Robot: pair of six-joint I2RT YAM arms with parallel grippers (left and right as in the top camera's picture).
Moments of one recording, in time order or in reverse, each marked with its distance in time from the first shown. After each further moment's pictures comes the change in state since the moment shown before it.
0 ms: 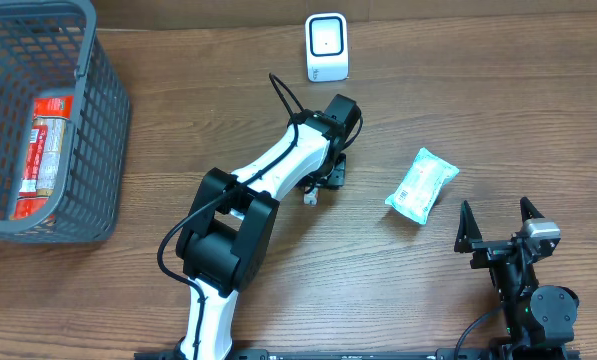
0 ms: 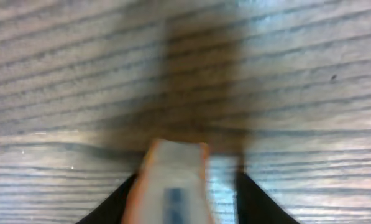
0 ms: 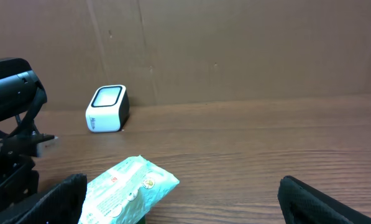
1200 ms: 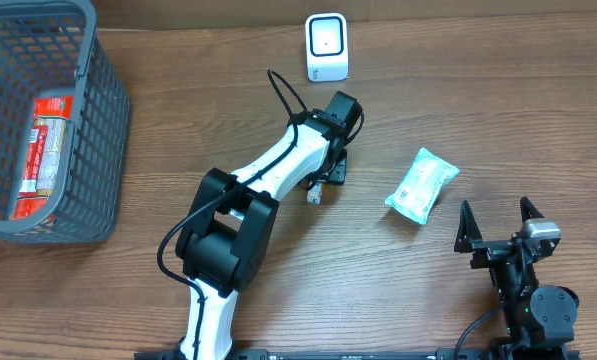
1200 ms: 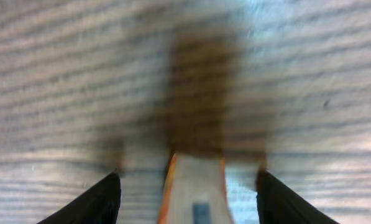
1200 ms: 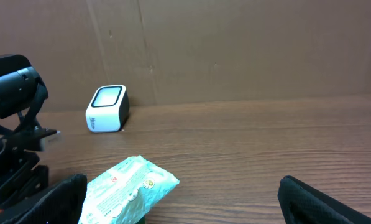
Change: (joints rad) left arm 0.000 -0.002 -0.005 0.039 -0.025 0.004; right arm 0.000 0.000 0.000 0.000 0.000 0.000
